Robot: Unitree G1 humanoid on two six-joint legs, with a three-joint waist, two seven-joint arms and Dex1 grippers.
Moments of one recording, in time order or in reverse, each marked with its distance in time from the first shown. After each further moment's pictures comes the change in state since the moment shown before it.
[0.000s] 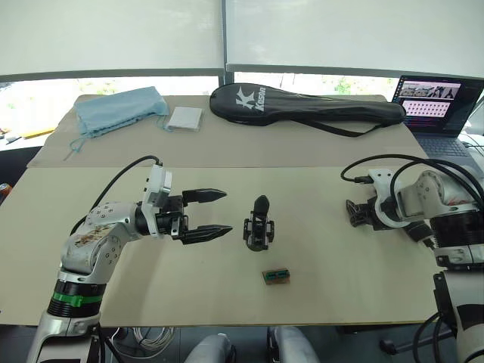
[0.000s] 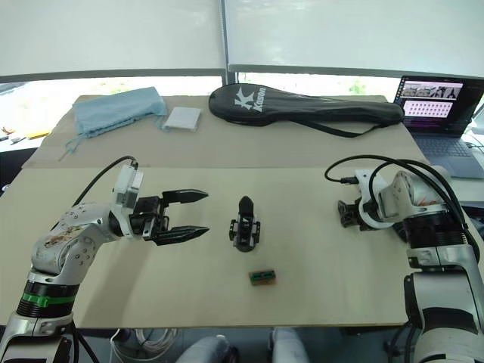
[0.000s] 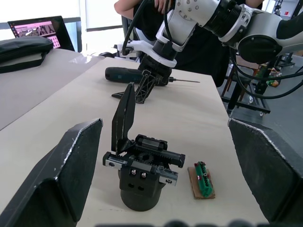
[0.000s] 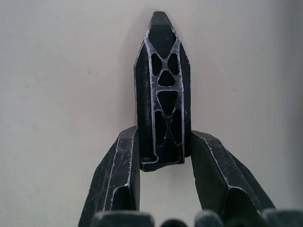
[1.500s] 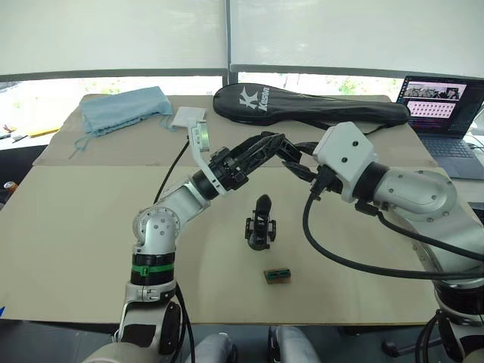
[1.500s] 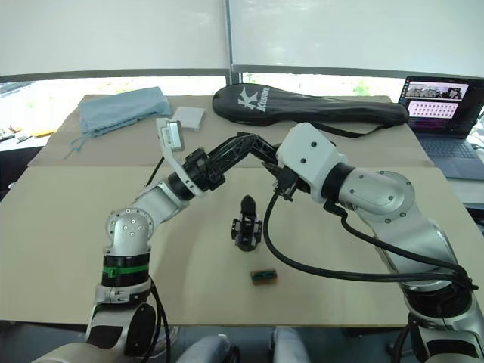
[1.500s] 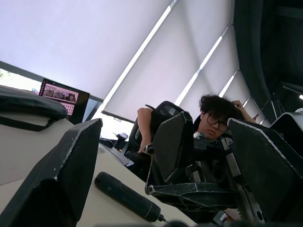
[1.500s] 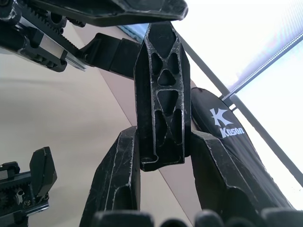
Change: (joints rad) left arm -0.270 -0.528 0.104 0.076 -0.312 0.278 0.671; right arm 0.241 0.006 0.015 -0.959 -0.260 -0.788 0.274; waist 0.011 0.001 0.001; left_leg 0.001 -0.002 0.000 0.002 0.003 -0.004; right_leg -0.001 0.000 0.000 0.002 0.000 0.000
